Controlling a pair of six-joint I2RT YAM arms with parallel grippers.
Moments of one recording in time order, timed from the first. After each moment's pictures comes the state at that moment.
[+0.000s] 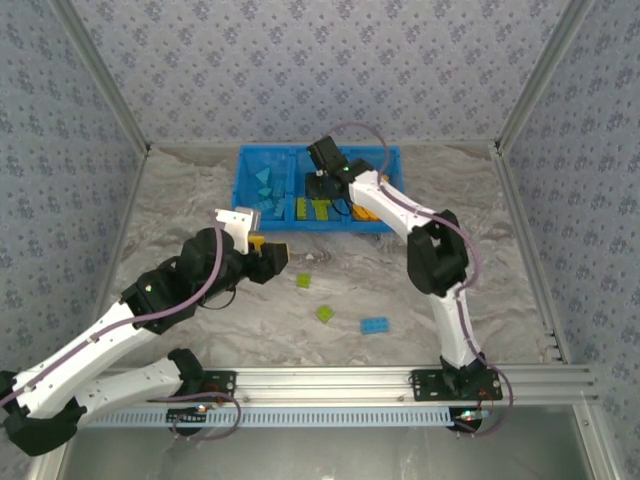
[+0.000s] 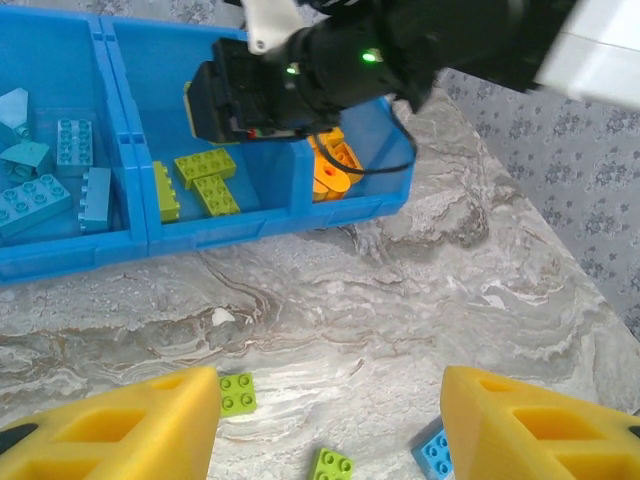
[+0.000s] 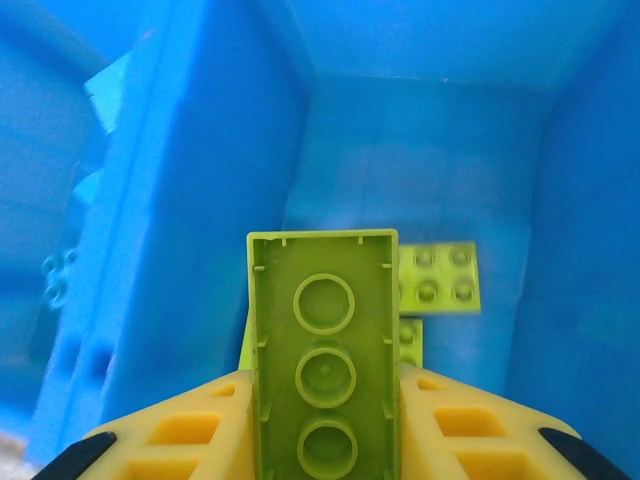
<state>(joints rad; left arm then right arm) -0.92 0.84 0.99 -0.60 -0.21 -0.53 0.60 2.23 2.02 -0.69 0.07 0.45</state>
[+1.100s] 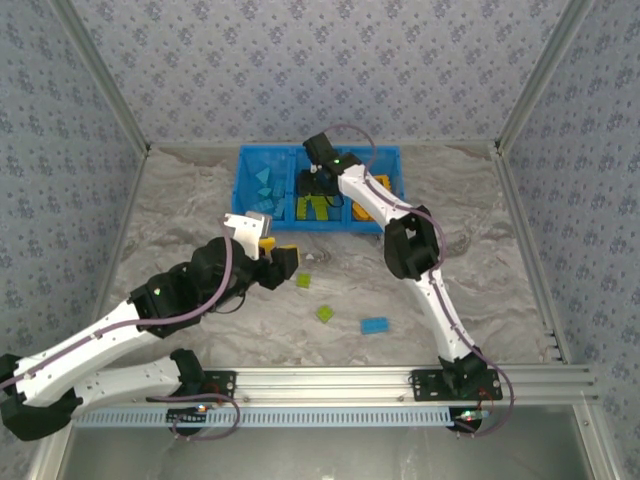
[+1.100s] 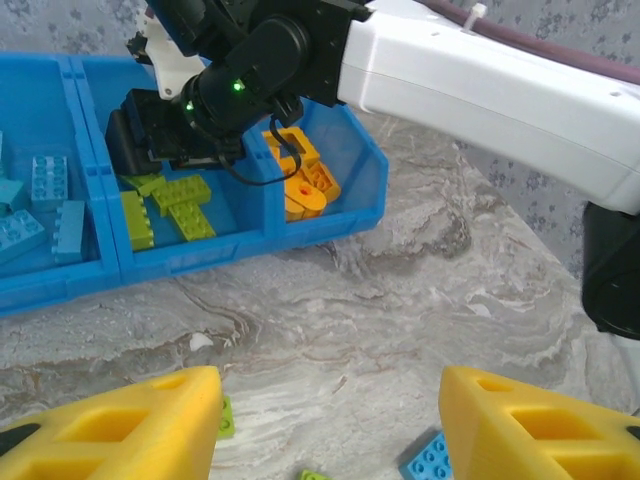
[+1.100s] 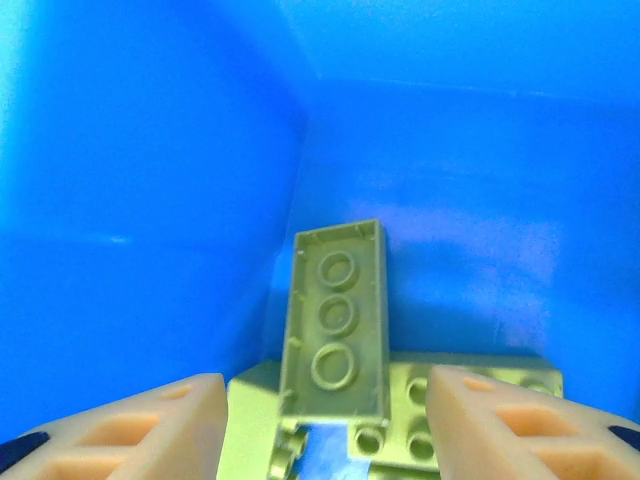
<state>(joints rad) -1.06 0.86 0.99 -0.53 -0.35 -0.52 0.57 2.50 2.35 -0.79 0.00 0.43</state>
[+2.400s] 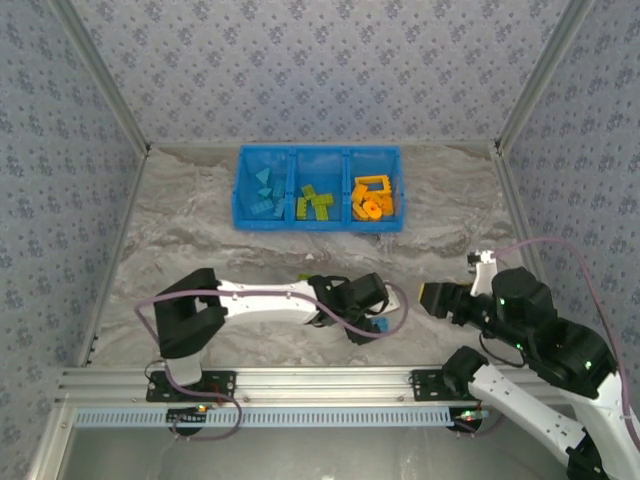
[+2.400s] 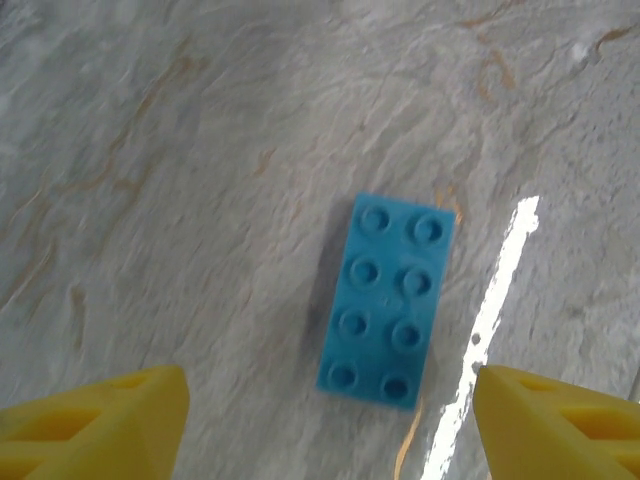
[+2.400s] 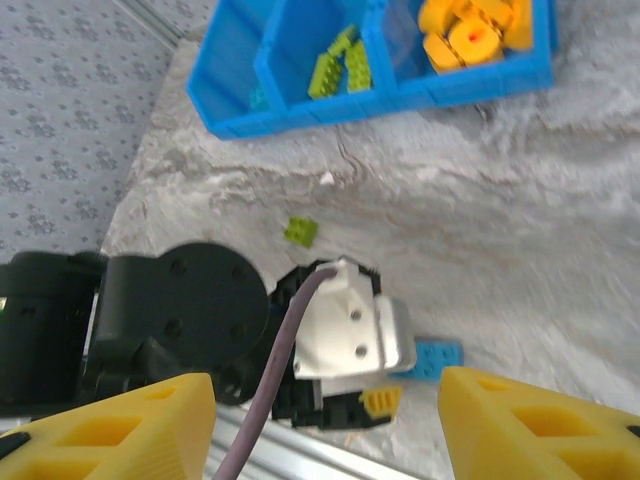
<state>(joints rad) -1.28 1.82 1.22 -0.45 -0.06 0.01 0.70 0.46 1.08 -1.20 0.00 0.70</state>
